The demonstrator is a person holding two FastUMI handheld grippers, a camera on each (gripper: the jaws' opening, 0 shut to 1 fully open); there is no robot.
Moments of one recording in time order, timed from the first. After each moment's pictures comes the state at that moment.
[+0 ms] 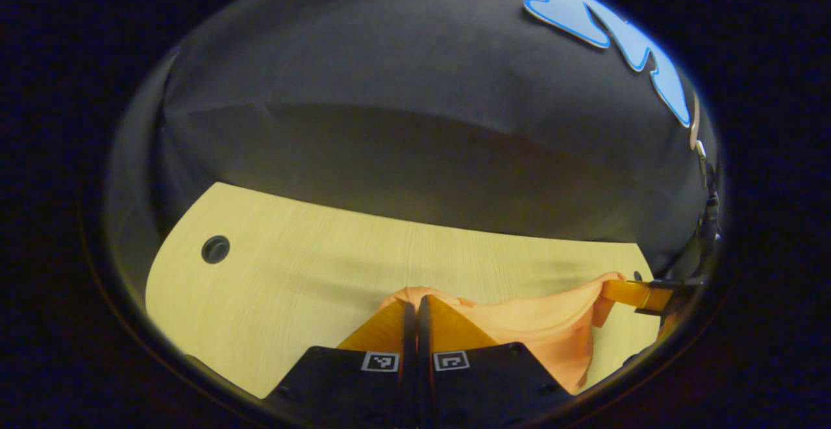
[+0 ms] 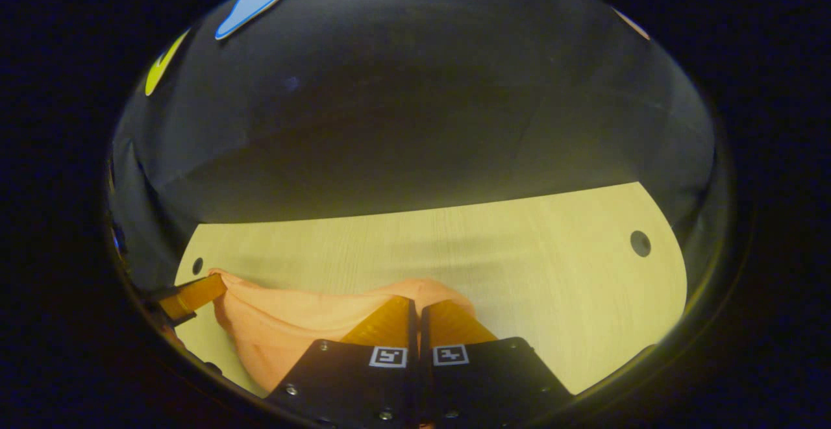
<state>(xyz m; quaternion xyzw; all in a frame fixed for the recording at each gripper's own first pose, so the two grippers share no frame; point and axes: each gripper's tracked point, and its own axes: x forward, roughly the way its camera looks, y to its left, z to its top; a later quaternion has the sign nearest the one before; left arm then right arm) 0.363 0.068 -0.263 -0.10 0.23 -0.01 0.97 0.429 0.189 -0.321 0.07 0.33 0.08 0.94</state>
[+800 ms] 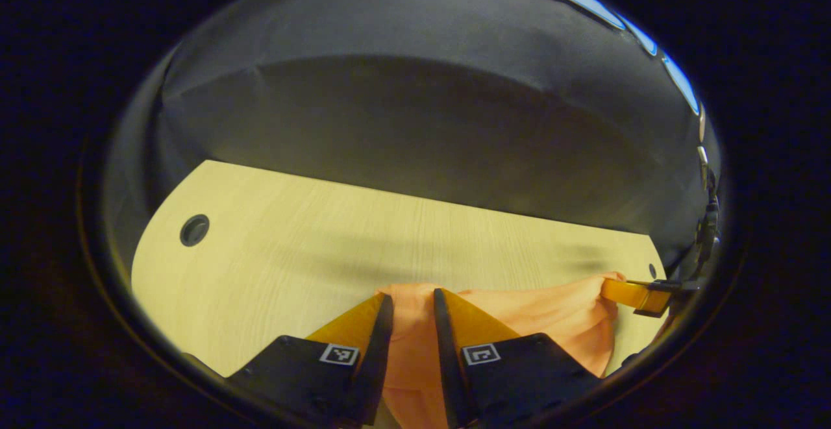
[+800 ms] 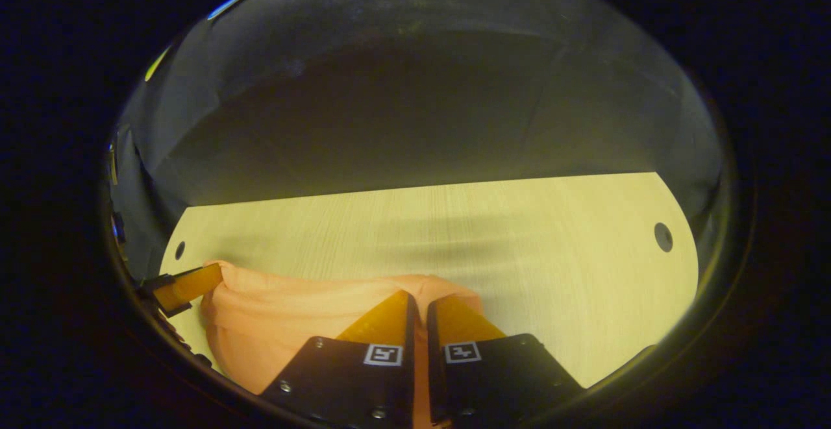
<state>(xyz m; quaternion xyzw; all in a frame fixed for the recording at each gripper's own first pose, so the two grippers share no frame) 0.366 0.071 -0.303 -0.11 0.26 0.01 0.96 0.416 0.199 -0.328 0.07 0.35 0.09 0.93</state>
